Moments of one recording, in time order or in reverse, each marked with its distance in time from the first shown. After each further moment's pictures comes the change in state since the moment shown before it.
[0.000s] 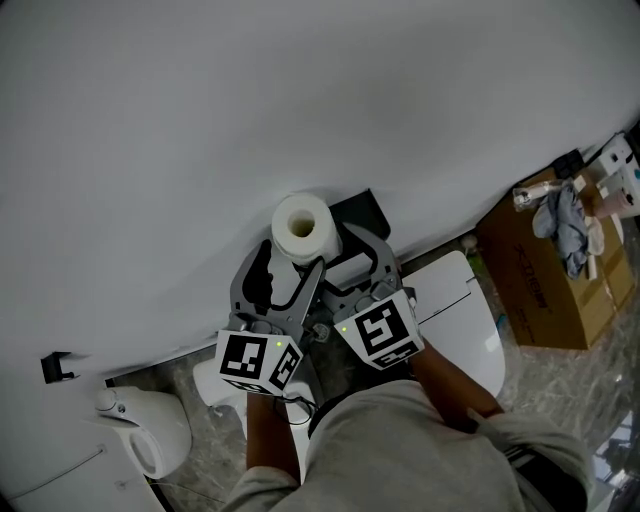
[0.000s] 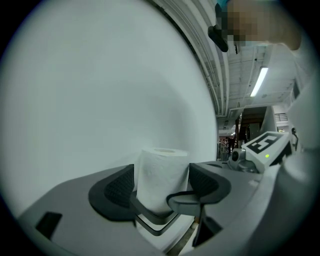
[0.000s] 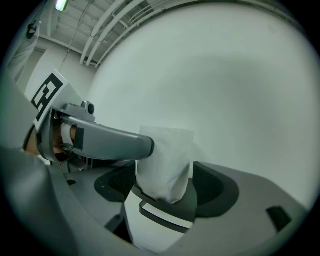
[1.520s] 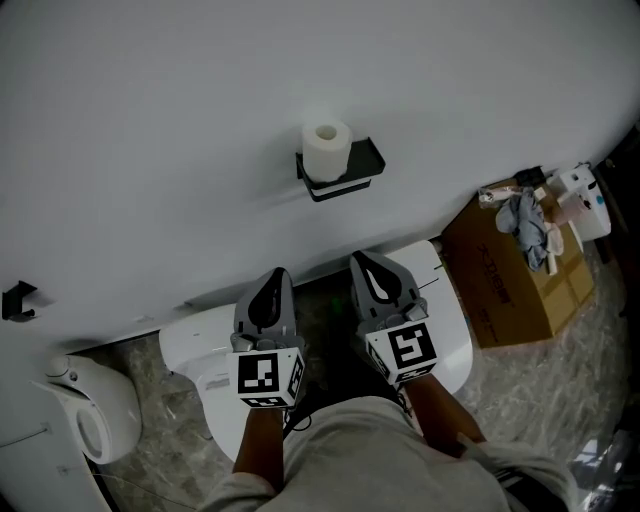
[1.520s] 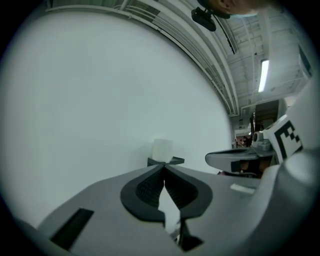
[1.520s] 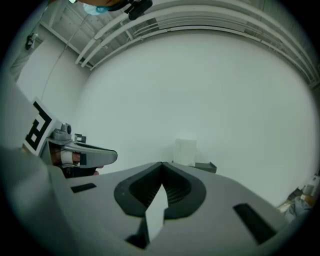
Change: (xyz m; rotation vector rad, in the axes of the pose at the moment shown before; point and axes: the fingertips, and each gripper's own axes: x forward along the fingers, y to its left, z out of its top) left arm -0.206 -0.051 -0.055 0.012 -0.060 0.203; right arm -0.163 0.115 -0.002 0.030 -0.084 -0.218
